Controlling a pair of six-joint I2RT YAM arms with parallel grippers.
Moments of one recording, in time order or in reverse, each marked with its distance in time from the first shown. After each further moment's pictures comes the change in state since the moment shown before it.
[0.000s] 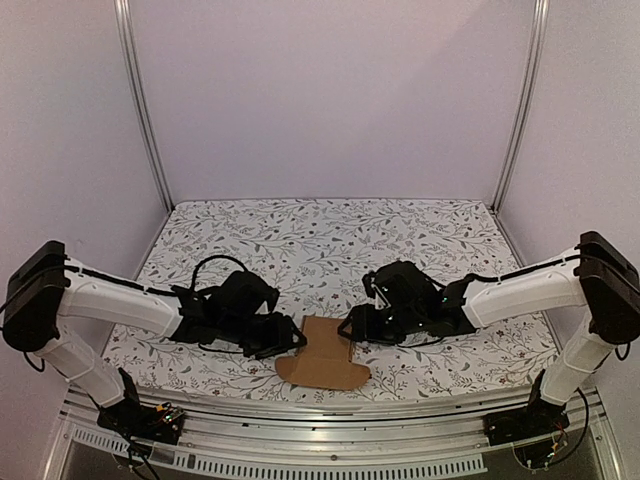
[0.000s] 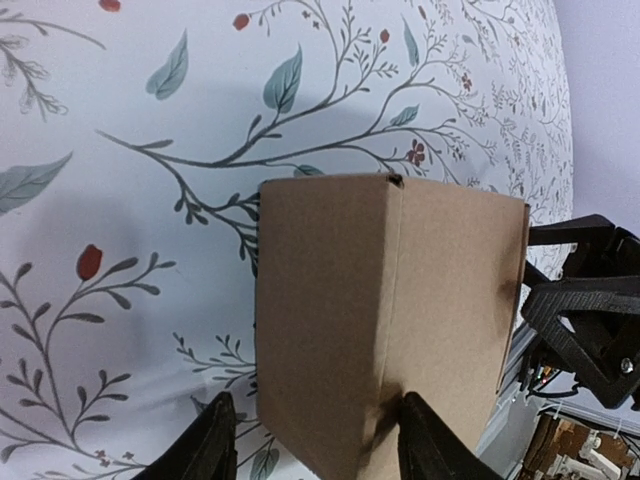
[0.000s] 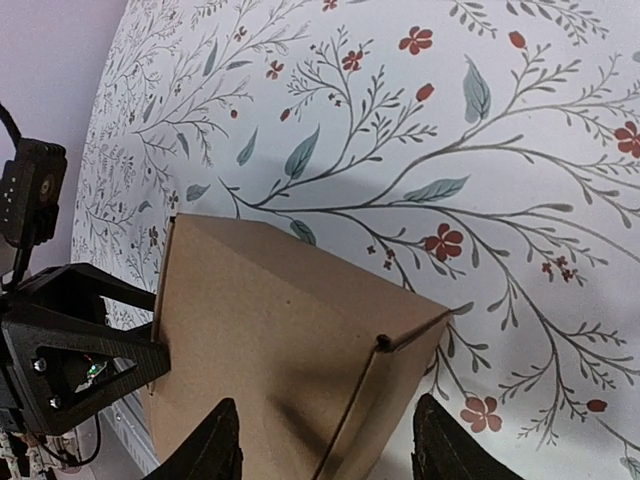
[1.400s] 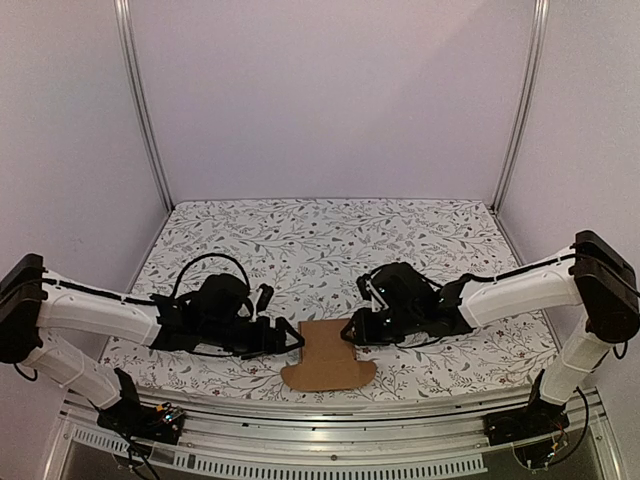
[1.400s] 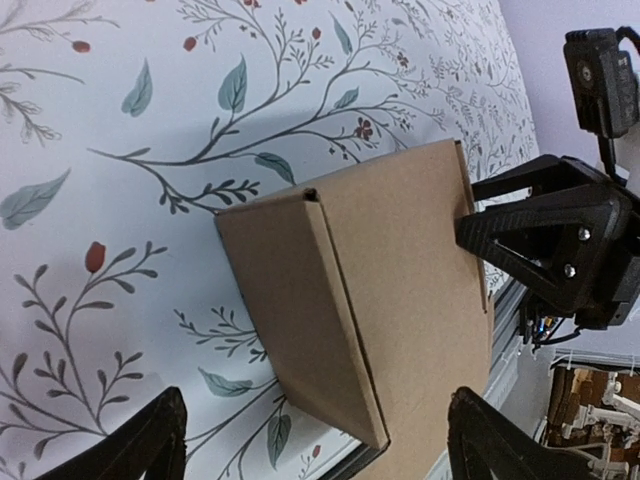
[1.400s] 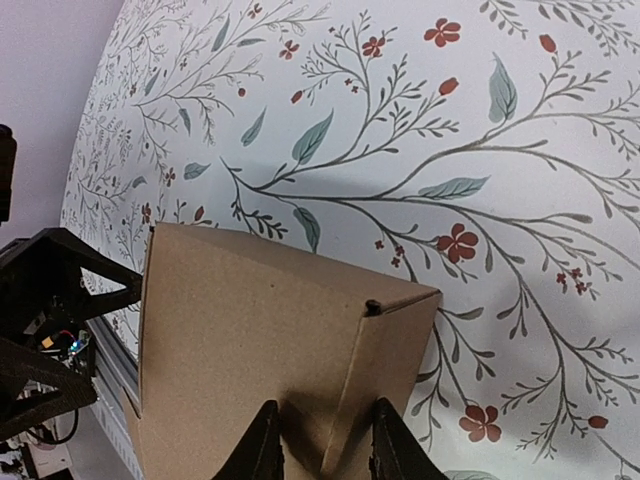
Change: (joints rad) left arm 0.029 -0.158 -0.132 0.073 0.058 0.149; right arm 0.000 0.047 0.033 -0.002 -0.016 -0.084
